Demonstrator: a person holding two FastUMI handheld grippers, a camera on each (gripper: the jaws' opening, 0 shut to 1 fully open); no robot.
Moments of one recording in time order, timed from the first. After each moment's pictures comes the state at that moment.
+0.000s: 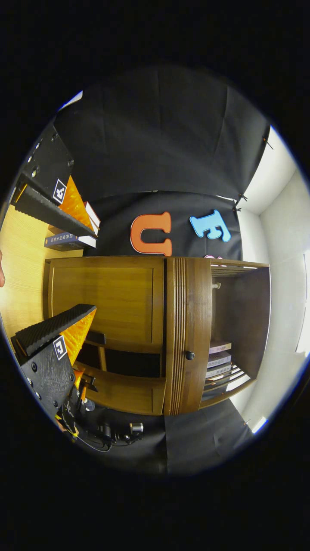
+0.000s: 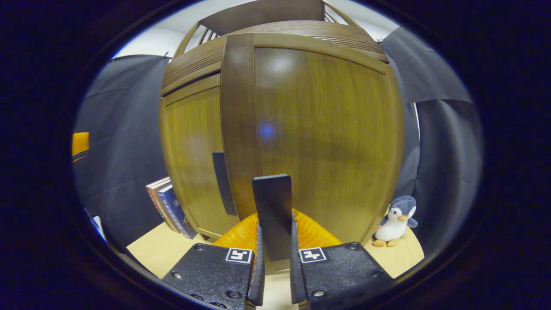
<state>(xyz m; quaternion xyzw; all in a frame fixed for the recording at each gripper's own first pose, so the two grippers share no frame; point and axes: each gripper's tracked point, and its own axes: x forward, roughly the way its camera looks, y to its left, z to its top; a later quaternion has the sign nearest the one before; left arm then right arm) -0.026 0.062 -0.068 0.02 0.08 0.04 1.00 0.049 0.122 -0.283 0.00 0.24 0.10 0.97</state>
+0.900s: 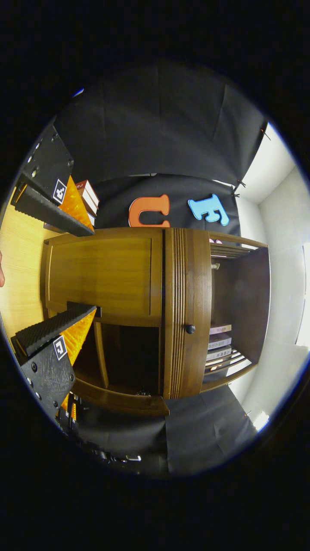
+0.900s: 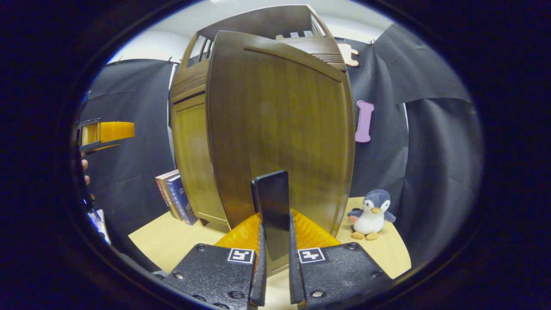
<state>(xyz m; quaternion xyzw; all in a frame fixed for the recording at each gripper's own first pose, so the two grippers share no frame) -0.012 -0.010 -0.069 0.02 0.07 0.00 1.00 -0.031 0.041 -0.262 0.00 0.23 0.11 0.97</state>
